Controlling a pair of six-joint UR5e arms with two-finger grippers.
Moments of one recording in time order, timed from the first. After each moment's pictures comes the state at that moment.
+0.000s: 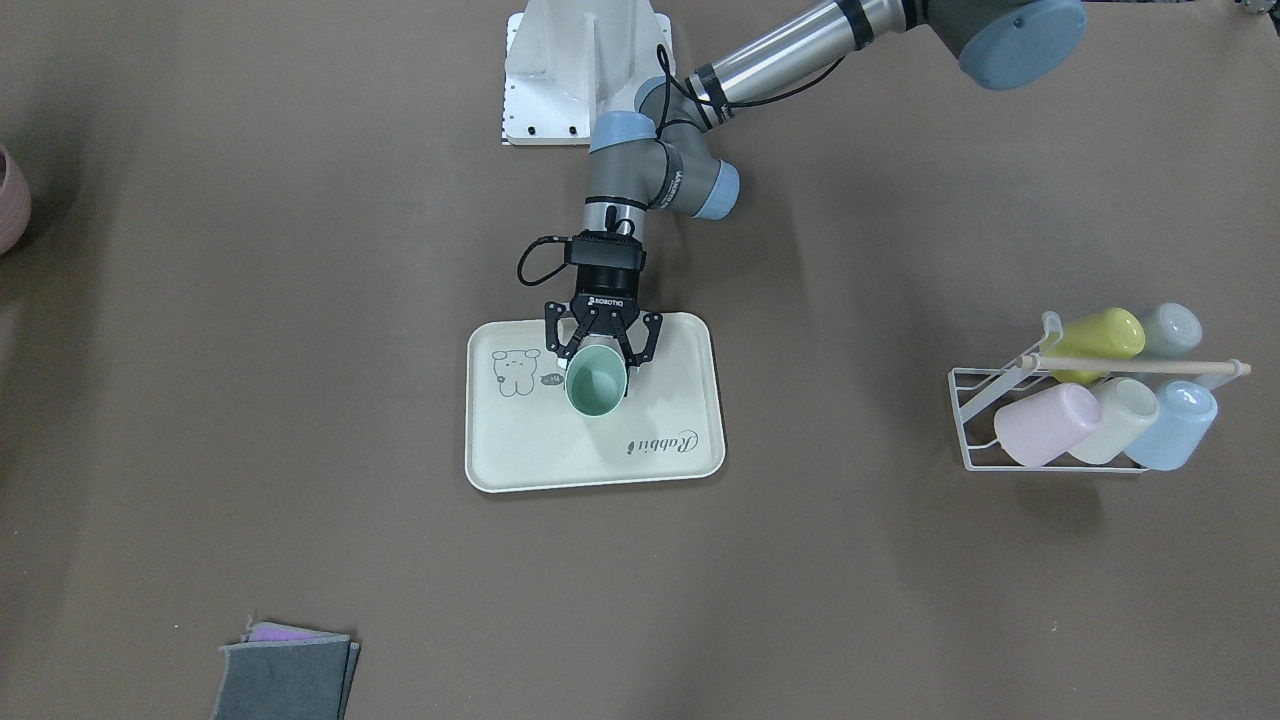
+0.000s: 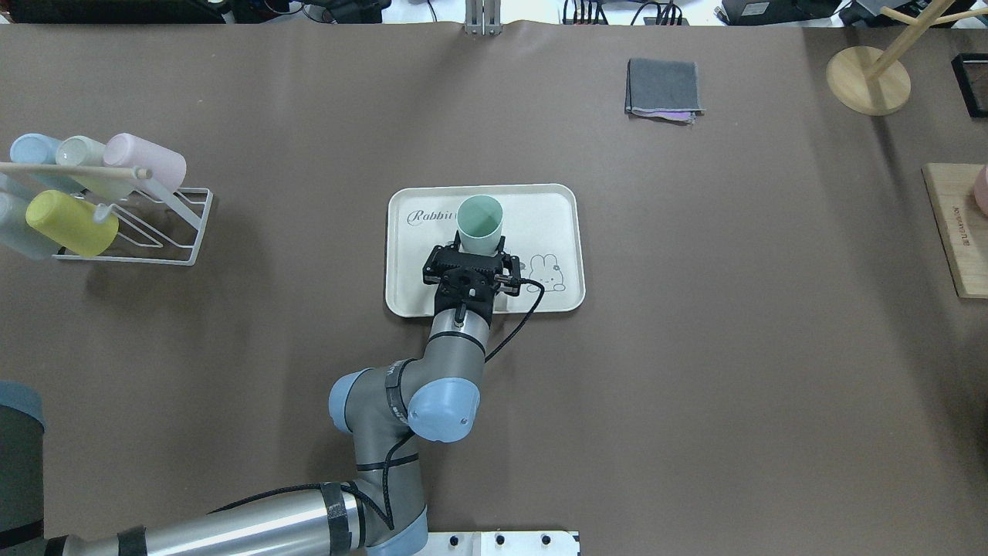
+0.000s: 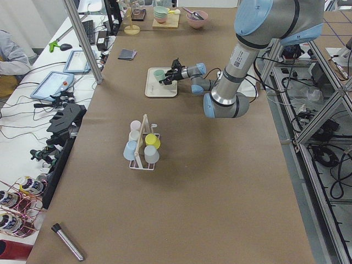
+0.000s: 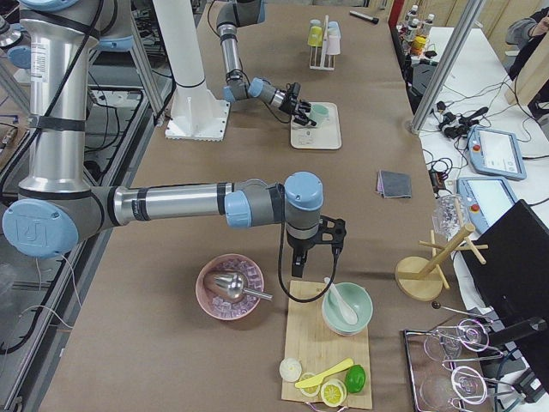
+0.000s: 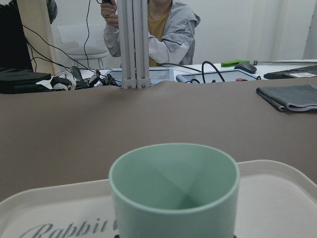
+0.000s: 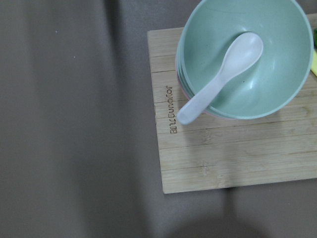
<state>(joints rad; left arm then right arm) -0.24 -2.40 -1.06 -2.51 -0.66 -1.05 1.49 -1.71 1.81 -1.51 2.32 0.31</state>
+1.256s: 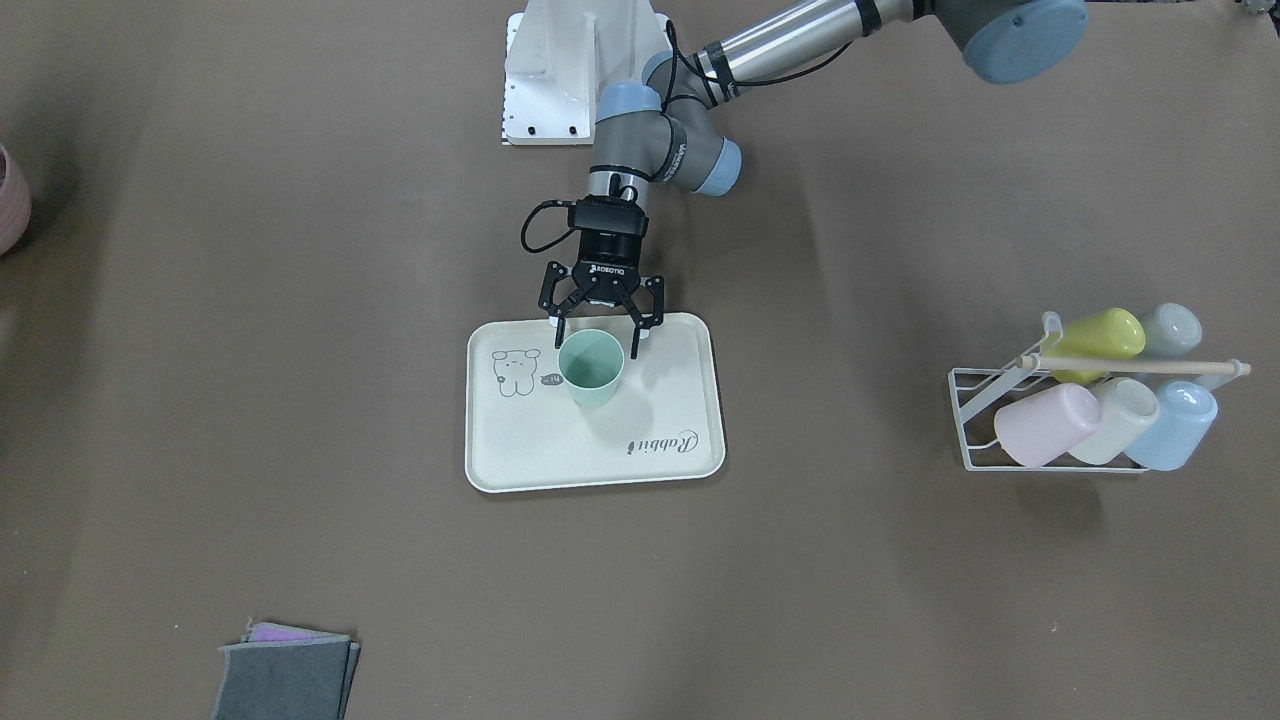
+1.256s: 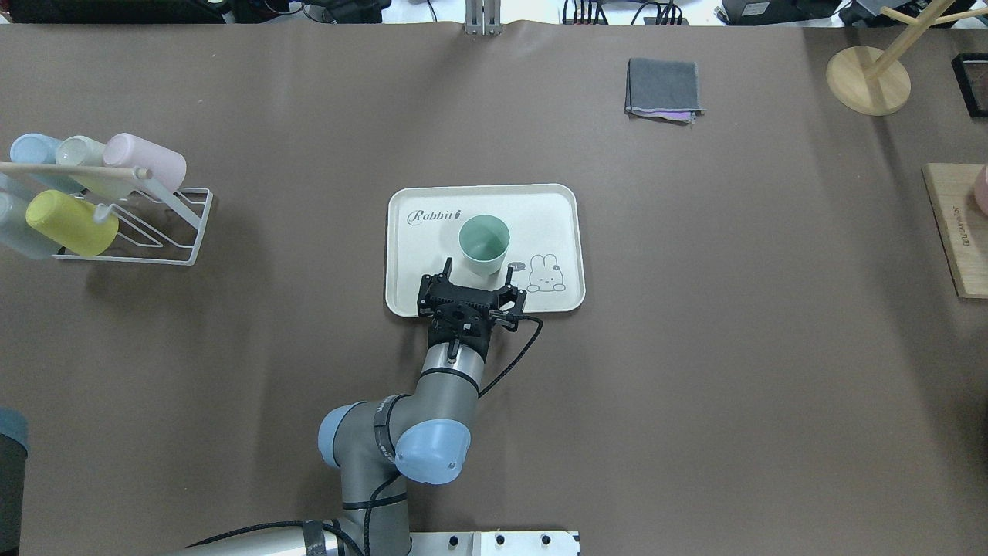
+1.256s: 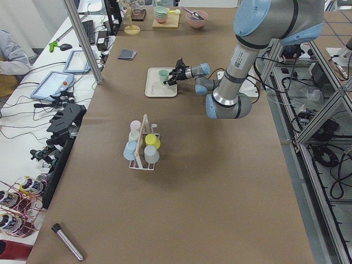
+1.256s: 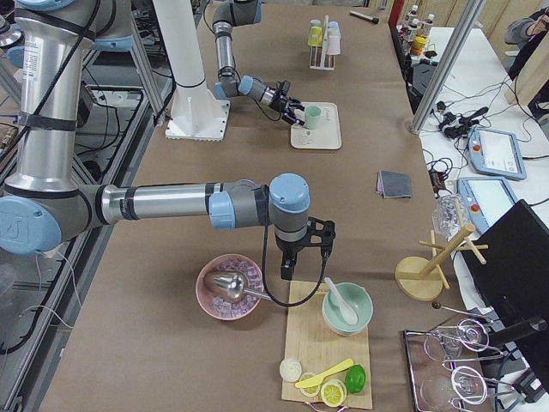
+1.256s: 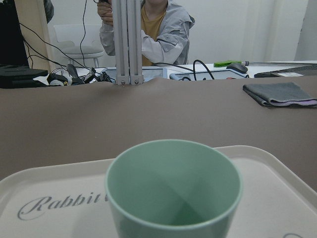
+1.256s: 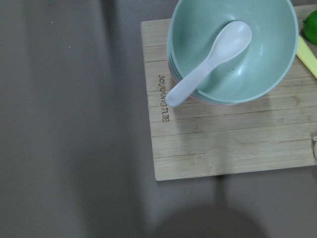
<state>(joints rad) -0.19 -2.33 -1.18 -2.51 -0.61 -1.02 1.52 -1.74 1.84 -1.51 2.33 0.29</state>
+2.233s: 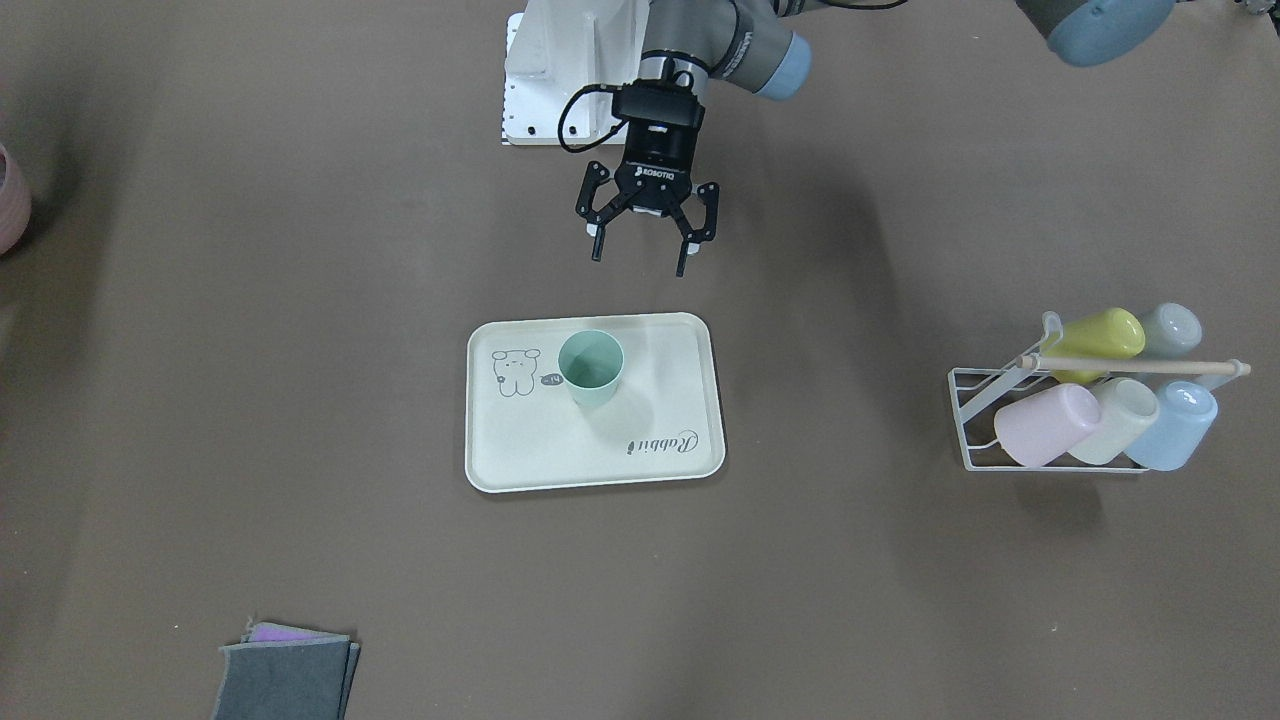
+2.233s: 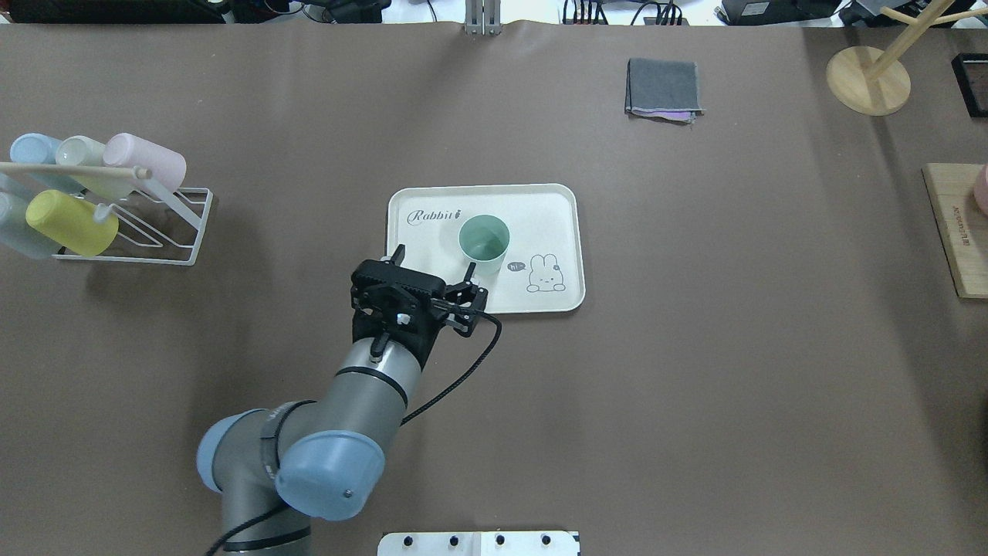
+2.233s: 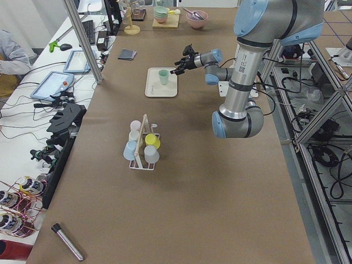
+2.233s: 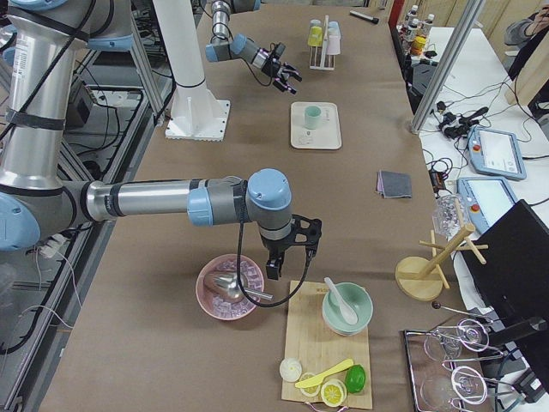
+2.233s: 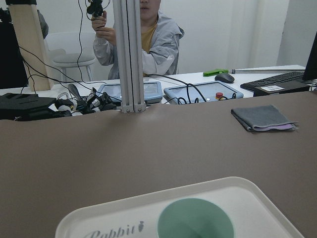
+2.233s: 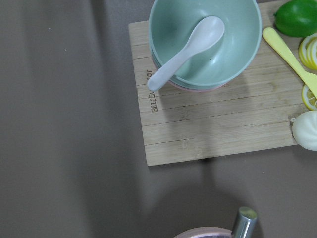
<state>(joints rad) -0.21 -2.06 -1.83 -2.13 -0.76 -0.94 1.57 -1.82 1.92 -1.52 2.33 0.29</state>
